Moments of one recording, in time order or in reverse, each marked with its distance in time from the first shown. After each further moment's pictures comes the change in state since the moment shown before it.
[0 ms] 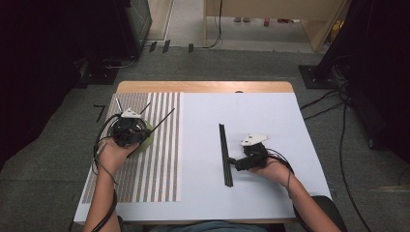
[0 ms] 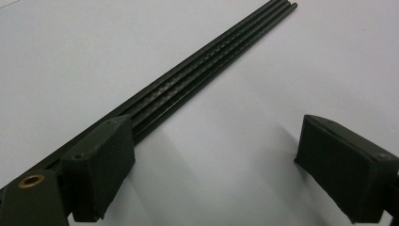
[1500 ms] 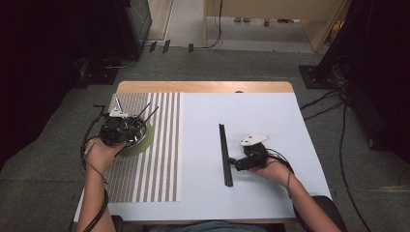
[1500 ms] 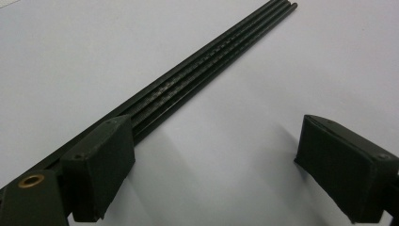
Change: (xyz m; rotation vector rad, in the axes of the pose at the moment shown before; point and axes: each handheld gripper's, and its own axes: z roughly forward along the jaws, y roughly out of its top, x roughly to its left) left arm 0.031 -0.013 -0.013 0.032 0.118 -0.027; right arm 0.000 0.000 0.000 0.000 0.000 -0.001
